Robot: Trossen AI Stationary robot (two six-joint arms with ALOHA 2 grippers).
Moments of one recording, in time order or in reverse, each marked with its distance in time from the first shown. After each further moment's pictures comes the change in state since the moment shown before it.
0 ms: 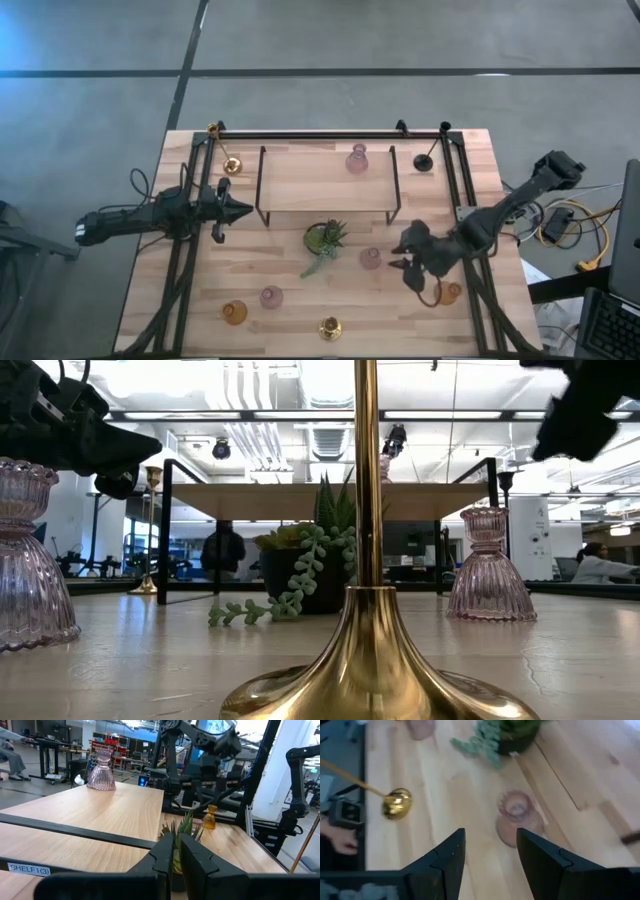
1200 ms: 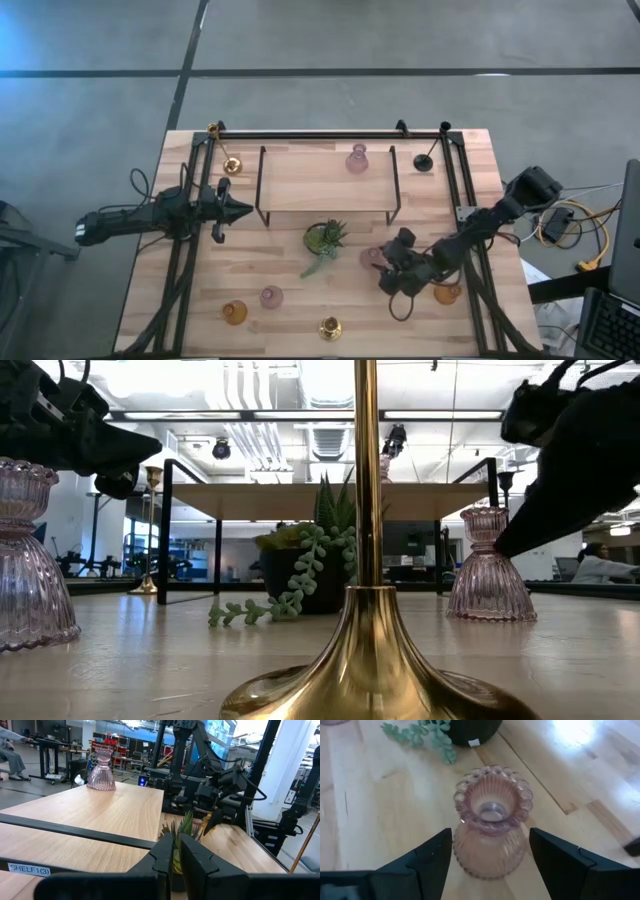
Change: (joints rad) left arm 0.000 0.000 0.000 0.000 0.000 0.000; right arm 0.004 0.386 -0.073 0.308 0.250 0.008
